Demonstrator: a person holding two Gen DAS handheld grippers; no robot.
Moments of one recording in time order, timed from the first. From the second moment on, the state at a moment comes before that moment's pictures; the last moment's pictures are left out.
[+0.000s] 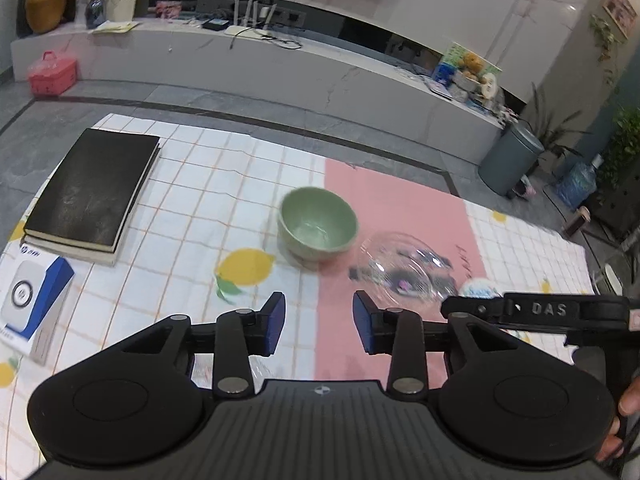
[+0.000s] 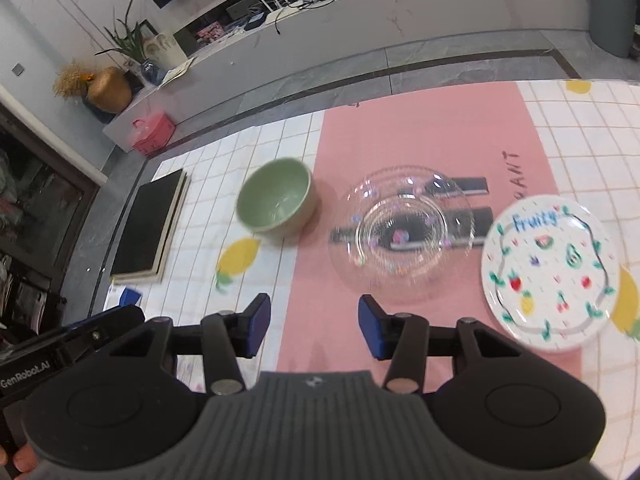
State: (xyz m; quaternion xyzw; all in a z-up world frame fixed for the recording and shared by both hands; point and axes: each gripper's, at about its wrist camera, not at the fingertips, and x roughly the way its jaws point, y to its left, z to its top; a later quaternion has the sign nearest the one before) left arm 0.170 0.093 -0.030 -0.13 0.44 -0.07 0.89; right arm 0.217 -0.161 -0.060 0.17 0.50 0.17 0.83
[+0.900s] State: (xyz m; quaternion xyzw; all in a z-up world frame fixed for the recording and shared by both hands) left arm 0.305 0.099 -0.120 -0.19 0.51 -0.03 0.84; right arm 0.356 -0.094 -0.128 0.13 0.55 0.17 0.81
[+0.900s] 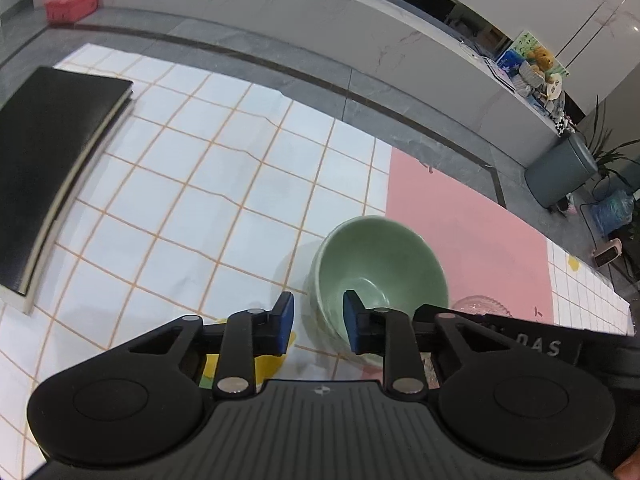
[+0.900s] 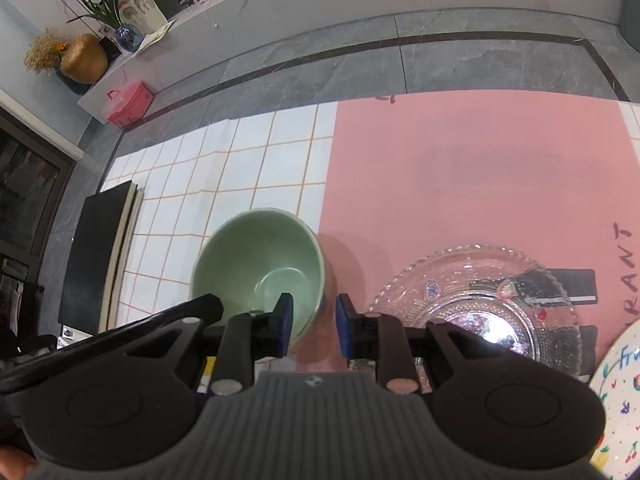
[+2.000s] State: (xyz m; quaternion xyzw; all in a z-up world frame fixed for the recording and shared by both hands) left arm 0.233 0.088 -0.066 -0.19 0.52 0.00 0.83; right arm 0.283 -0.095 -0.078 0.13 0.56 0.16 0.80
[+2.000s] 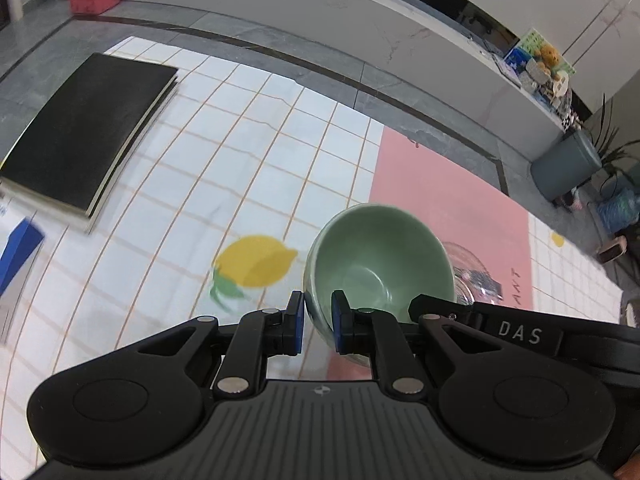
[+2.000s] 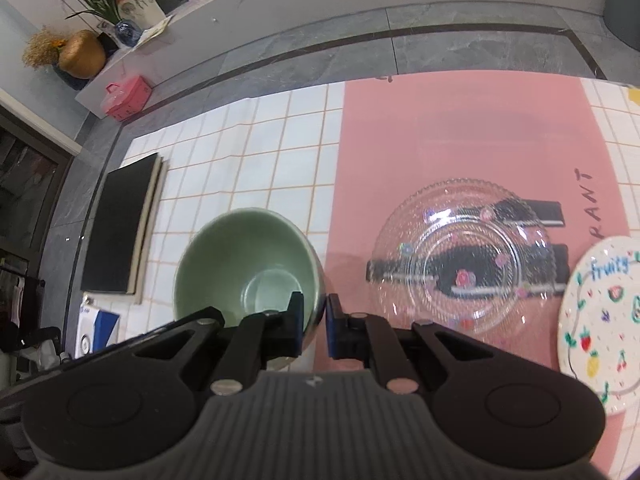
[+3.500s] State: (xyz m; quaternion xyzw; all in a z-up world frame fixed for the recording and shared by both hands) left arm -0.015 0.045 -0.028 -0.20 0.50 -0.01 0.84; right arm 0.017 -0.186 -0.050 0.19 0.52 0.18 0.81
